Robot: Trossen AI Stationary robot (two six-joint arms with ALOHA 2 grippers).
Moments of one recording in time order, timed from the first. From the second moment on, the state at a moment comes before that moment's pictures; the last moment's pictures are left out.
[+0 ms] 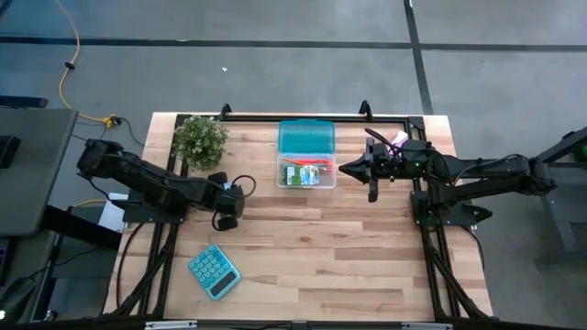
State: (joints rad) left arm -0.07 1.32 0.60 -0.67 -0.35 -0.41; right arm -0.09 0.87 0.65 0.13 -0.05 0.21
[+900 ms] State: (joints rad) left arm 0.14 1.25 0.62 -0.78 -0.22 -0.63; right arm -0.09 0.87 0.65 0.11 -0.05 0.20
